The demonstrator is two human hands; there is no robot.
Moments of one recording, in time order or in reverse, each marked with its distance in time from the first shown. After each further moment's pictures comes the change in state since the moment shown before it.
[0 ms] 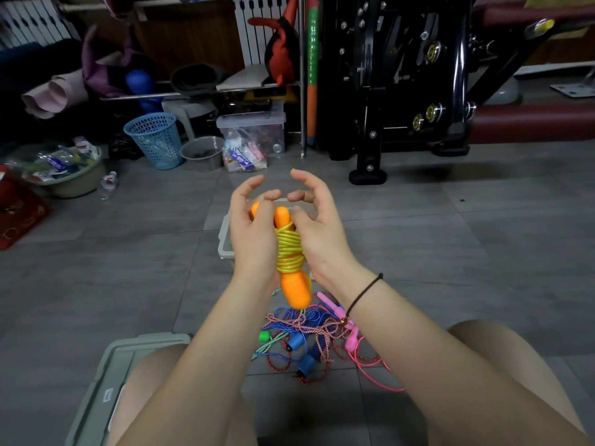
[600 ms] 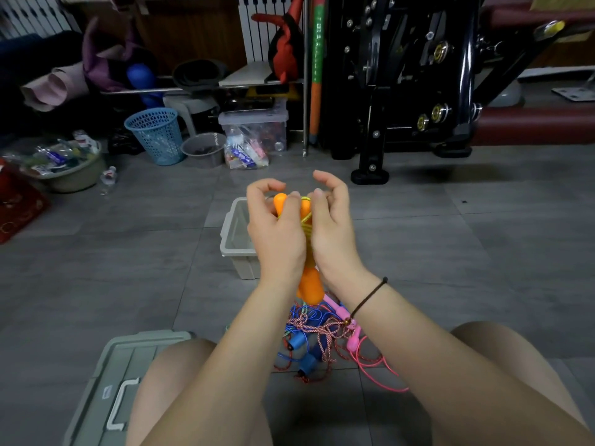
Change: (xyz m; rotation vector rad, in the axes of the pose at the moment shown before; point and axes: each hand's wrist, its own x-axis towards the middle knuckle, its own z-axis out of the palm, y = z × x) left_hand -0.006 -0.002 0.013 0.188 0.081 0.215; right_hand 0.005 0.010 0.006 -0.130 0.183 -0.113
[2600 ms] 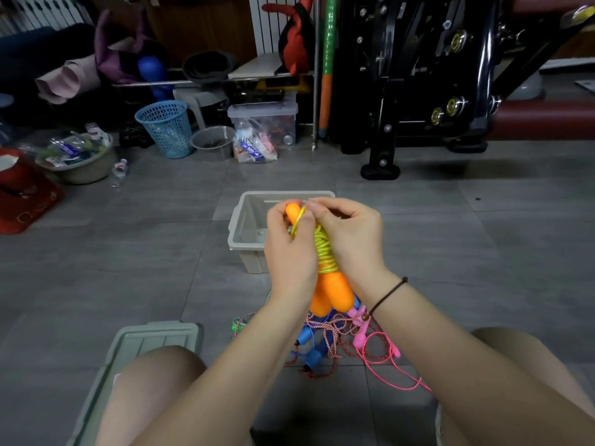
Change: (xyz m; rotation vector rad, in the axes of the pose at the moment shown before) left_hand -0.021 -0.018 -0.009 -0.028 -0.088 -0.193; right_hand 0.001 0.009 -0.020 -0.081 -0.021 0.052
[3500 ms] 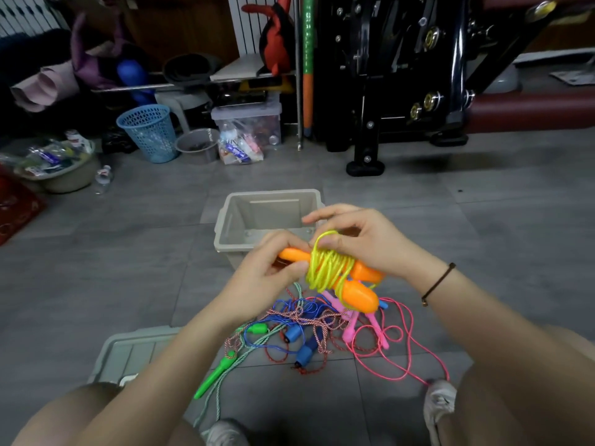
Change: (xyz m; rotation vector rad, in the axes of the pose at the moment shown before) left_hand 0.006 -0.013 -0.048 0.389 -0.783 0.279; right_hand 0.012 -0.004 -0.079 -0.345 -0.642 -0.200
